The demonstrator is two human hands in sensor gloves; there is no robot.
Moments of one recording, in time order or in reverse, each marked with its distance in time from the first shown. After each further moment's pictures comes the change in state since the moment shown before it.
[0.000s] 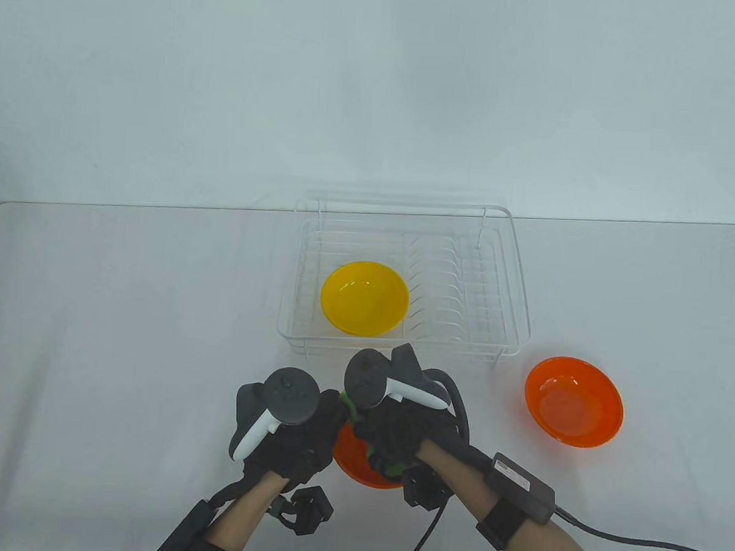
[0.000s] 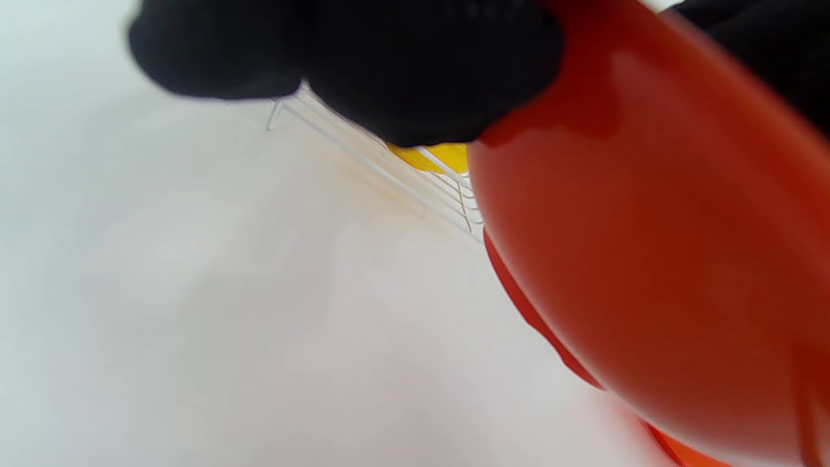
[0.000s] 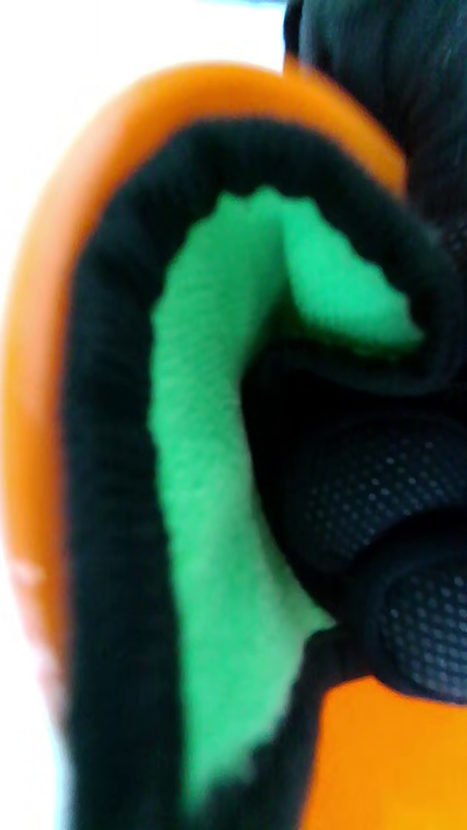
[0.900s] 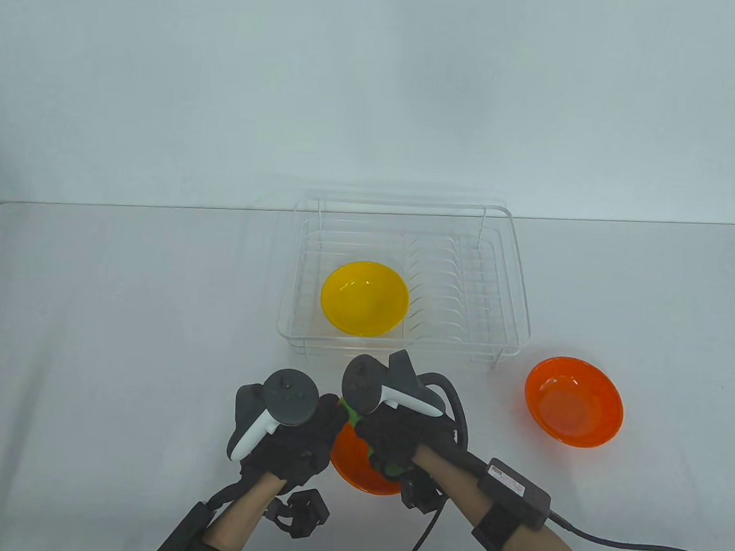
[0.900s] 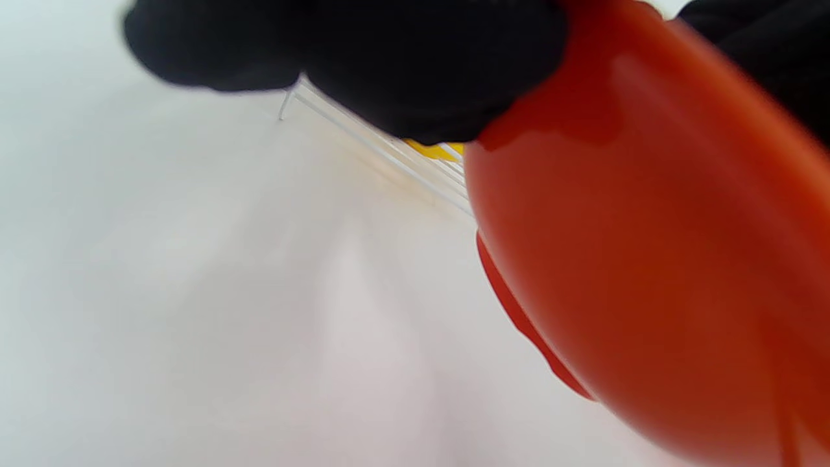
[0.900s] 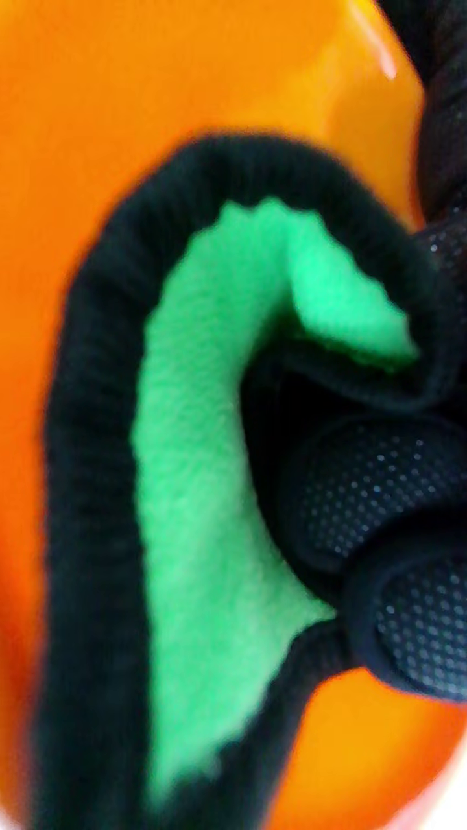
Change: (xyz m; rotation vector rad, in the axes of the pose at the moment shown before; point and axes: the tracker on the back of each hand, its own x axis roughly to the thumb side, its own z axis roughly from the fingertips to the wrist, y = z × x) left_hand -0.003 -0.003 0.001 -0.031 0.019 -0.022; right_hand -0.004 0.006 -0.001 -0.105 0.072 0.098
